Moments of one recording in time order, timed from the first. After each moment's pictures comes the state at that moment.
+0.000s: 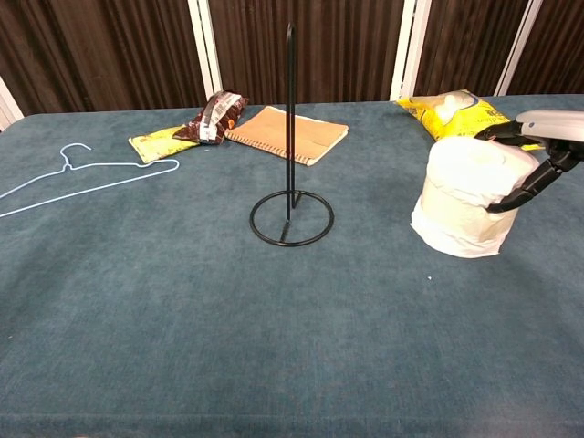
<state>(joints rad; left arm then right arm) -0.10 -1.16 0.05 -1.48 1.75 1.62 -0.06 0.61 -1.33 0.20 -1.40 -1.07 0.76 -0.04</state>
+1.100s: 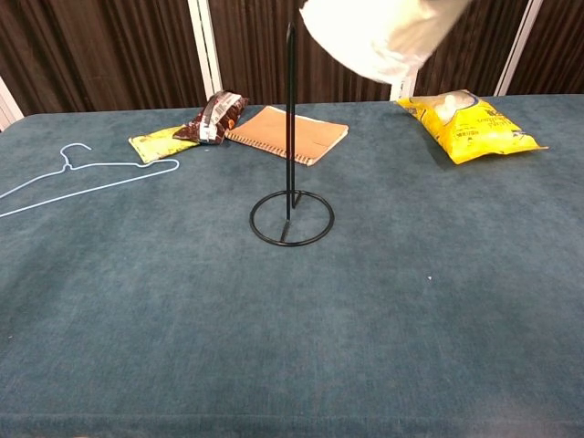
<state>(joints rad) -0.10 -1.17 0.05 -1.48 1.76 1.61 -0.06 0.66 -1.09 0.43 -1.97 -0.98 1.01 0.03</state>
